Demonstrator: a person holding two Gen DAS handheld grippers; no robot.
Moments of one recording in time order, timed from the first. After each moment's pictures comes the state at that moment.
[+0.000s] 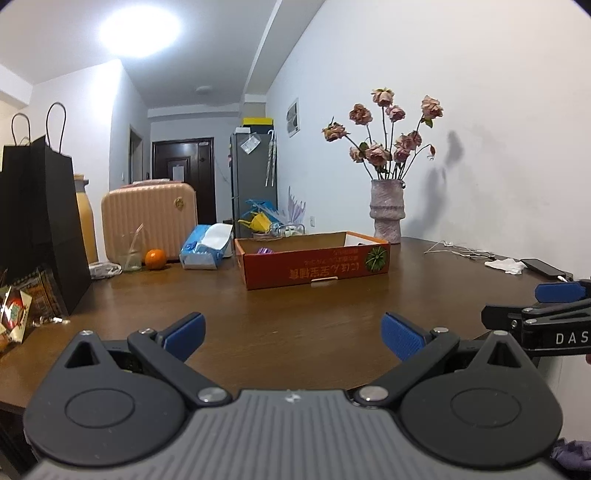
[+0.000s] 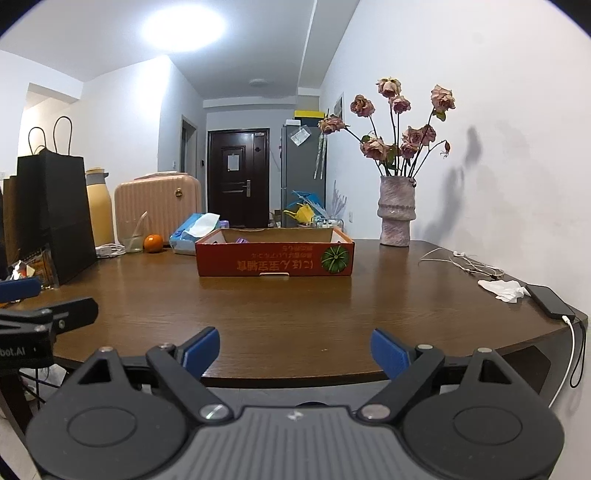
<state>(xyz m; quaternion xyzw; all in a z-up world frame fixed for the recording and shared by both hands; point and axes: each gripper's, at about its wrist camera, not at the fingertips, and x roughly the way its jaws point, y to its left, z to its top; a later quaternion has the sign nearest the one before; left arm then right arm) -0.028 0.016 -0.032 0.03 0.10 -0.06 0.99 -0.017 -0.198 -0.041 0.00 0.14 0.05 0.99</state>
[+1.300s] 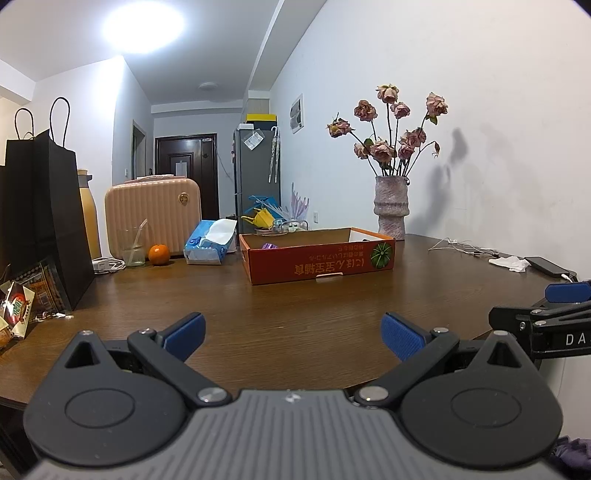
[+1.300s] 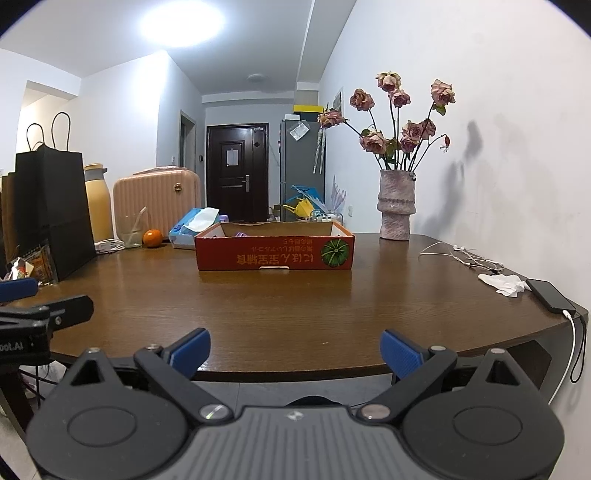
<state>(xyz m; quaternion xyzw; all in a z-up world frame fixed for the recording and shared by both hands) -0.026 0.021 -0.033 0.02 0.11 -0.05 0.99 -0.014 -0.199 -0.043 0.00 0.15 0.05 0.99</state>
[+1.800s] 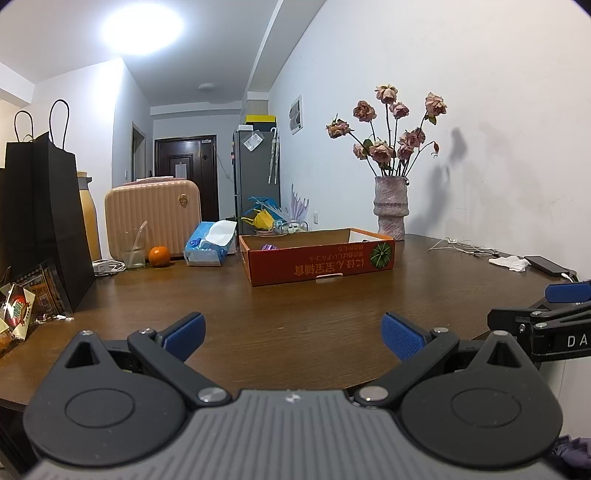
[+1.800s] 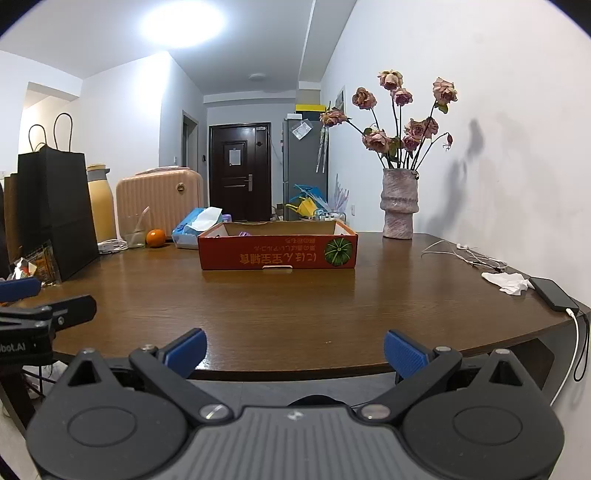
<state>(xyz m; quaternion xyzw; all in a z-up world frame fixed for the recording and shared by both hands) -0.027 0.022 -0.033 0.03 0.11 -0.05 0.99 -0.014 -0.199 -0.044 0.01 0.15 0.06 0.99</state>
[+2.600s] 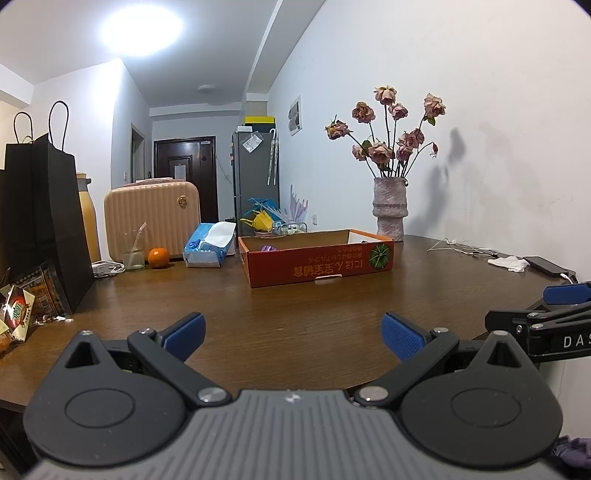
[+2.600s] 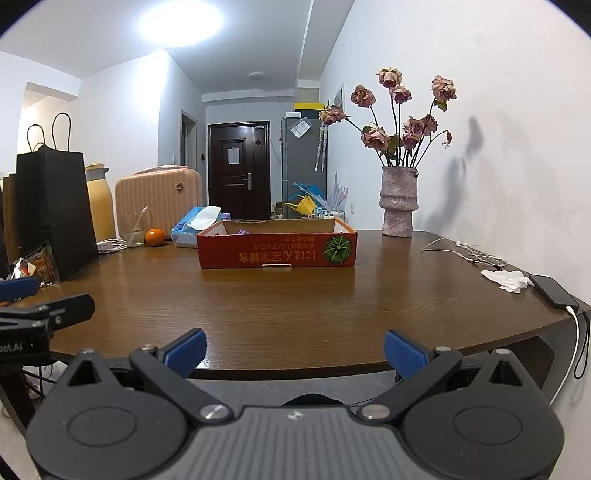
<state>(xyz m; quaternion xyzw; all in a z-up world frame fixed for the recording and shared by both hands) -0.028 0.024 -0.033 0.03 0.10 -0.05 0.99 -0.014 -0.200 -0.045 0.01 0.16 0.06 0.99</state>
